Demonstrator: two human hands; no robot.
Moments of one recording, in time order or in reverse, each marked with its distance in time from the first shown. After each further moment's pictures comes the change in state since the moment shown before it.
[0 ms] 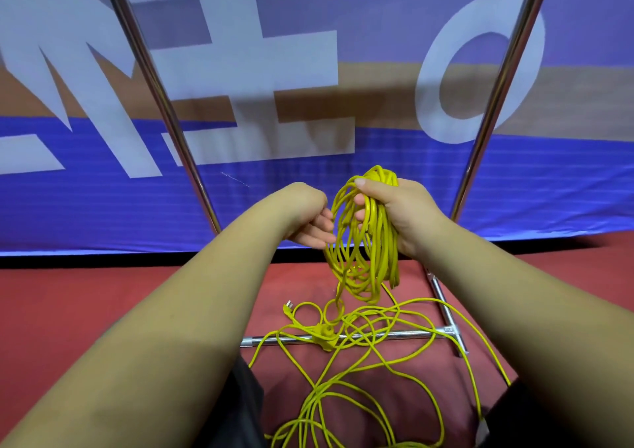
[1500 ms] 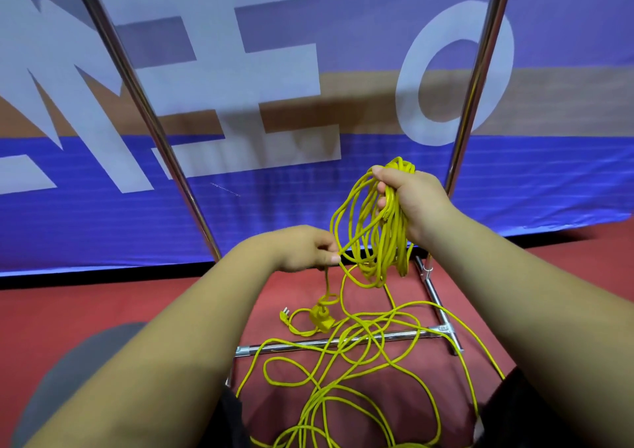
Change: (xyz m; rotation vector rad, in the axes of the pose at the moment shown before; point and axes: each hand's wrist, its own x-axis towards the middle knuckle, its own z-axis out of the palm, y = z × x) left_hand 0.013 -0.039 0.011 0.813 -0.241 0.502; right_hand 0.011 -0.019 -0.038 0.099 0.149 -0.030
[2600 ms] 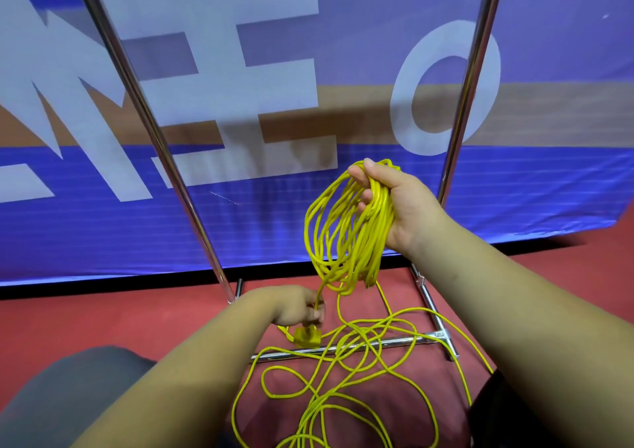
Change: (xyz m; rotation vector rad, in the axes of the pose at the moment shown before) left_hand 0.000 -0.055 0.088 -0.102 -0.237 -0.130; right_hand -0.038 -0.019 0.031 0.305 -0.142 0.143
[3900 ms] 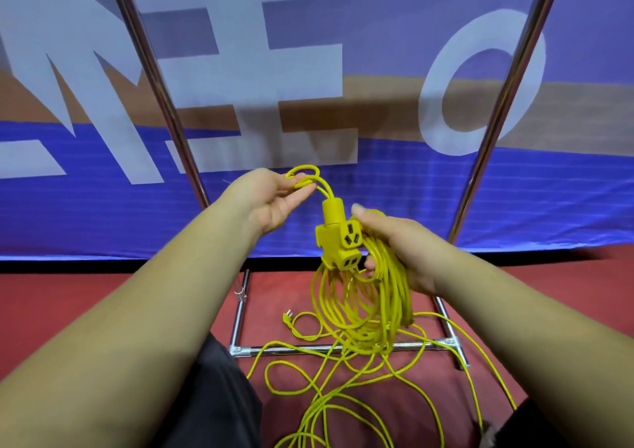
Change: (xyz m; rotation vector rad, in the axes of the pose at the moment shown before) left_hand -0.083 0.066 -0.145 -1.791 0.657 0.083; right_hand 0.004 0.044 -0.022 -0.556 -0.273 0.246
